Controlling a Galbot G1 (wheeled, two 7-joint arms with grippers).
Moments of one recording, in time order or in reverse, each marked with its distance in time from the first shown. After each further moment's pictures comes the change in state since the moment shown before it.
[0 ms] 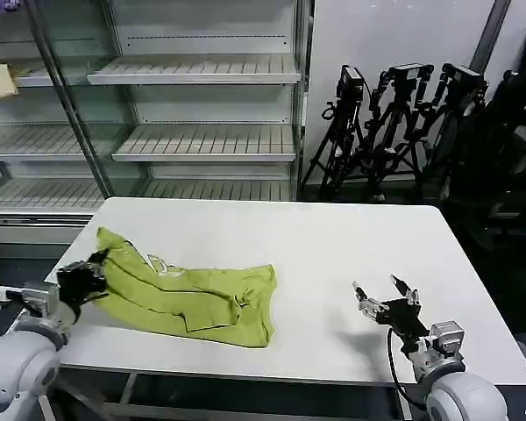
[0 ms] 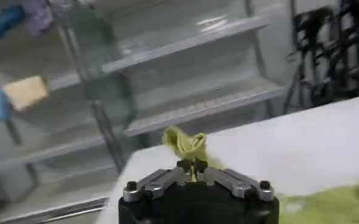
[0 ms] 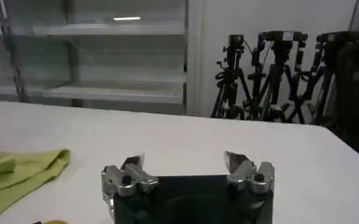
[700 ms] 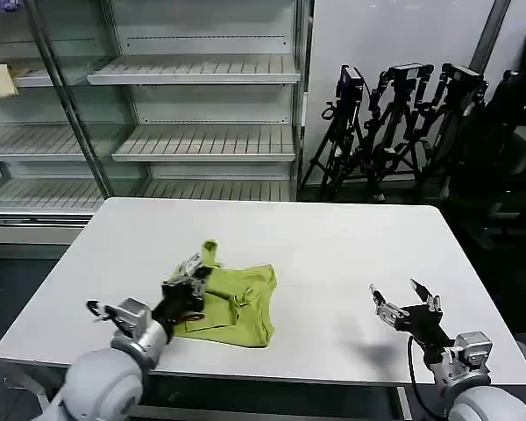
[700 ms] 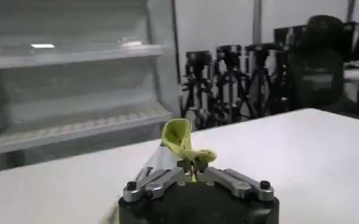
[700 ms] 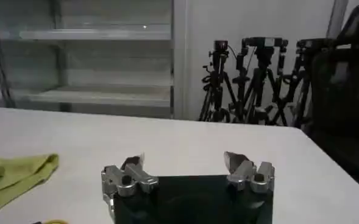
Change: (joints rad) left arm -0.133 -0.154 0.410 -0.066 0.095 -0.007 0.030; right arm -0.095 -0.006 0.113 0.077 0.037 -0.004 0.002
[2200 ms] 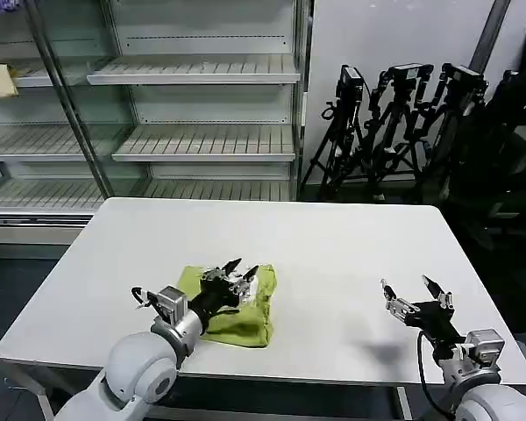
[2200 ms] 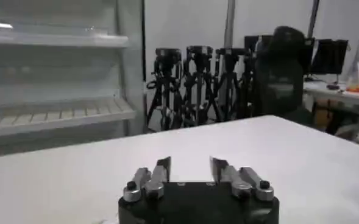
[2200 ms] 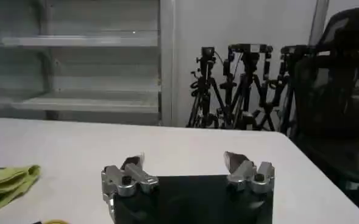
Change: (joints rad) left arm -0.151 -0.045 0.101 0.078 -0.089 0.012 0.004; right arm 0.024 0.003 0.019 -0.017 0.014 0.006 0.011
